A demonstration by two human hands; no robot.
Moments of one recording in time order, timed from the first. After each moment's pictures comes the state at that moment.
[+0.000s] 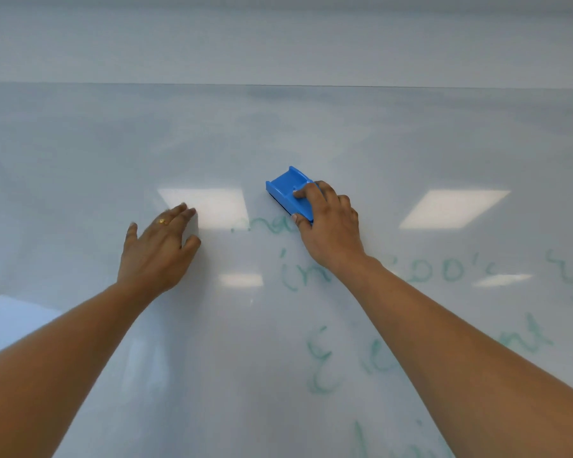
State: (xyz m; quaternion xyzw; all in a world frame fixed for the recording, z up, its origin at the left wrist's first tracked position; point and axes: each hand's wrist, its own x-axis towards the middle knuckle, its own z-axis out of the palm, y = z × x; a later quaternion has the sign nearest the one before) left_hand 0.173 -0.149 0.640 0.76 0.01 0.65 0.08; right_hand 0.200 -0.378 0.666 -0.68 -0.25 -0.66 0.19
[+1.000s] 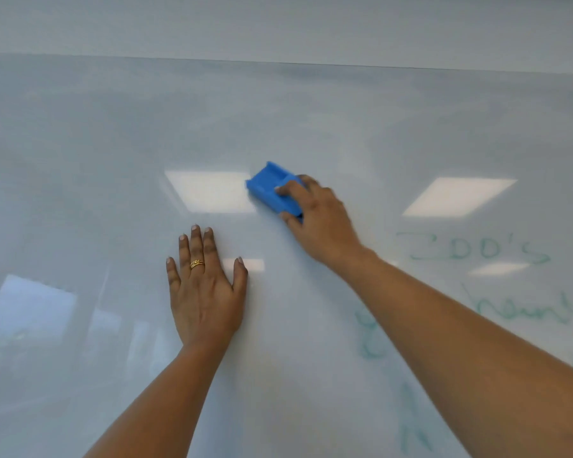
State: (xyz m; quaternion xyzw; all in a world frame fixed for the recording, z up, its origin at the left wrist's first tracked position) left_hand 0.213 -0.155 0.555 0.67 0.06 0.73 0.14; right_hand 0.190 -0.310 0.645 -0.68 -0.30 -0.66 0.12
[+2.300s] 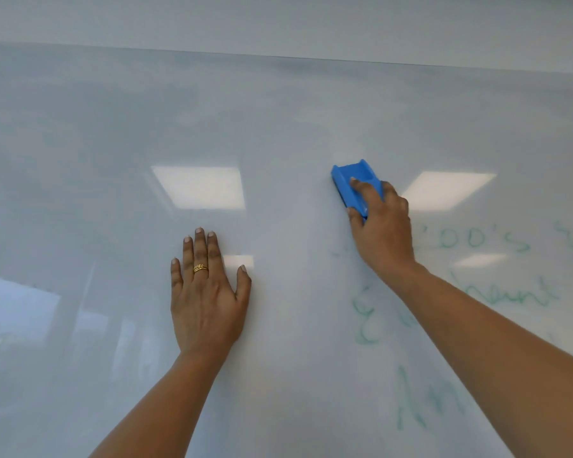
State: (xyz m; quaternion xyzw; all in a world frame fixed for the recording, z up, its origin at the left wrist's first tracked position) left_hand 0.218 -0.151 0.539 0.68 0.03 0.73 0.09; right_hand 0.204 -0.371 0.620 -0.64 -0.13 -0.71 0.24
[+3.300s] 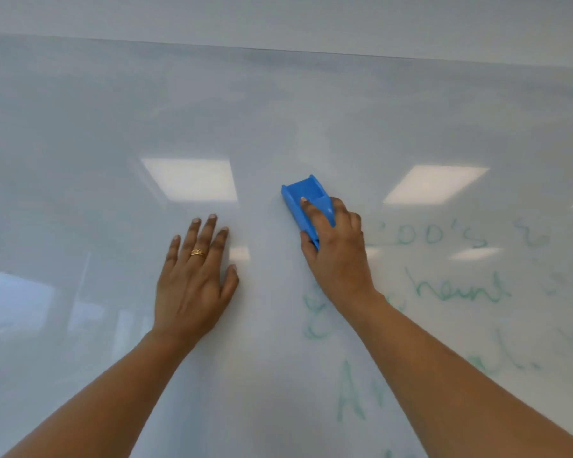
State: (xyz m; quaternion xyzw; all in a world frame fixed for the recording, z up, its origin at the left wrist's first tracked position) left_hand 0.205 -0.181 0.551 0.69 -0.05 0.73 -0.04; right_hand 0.216 -0.379 0.587 -0.61 -0.22 -0.74 0.19
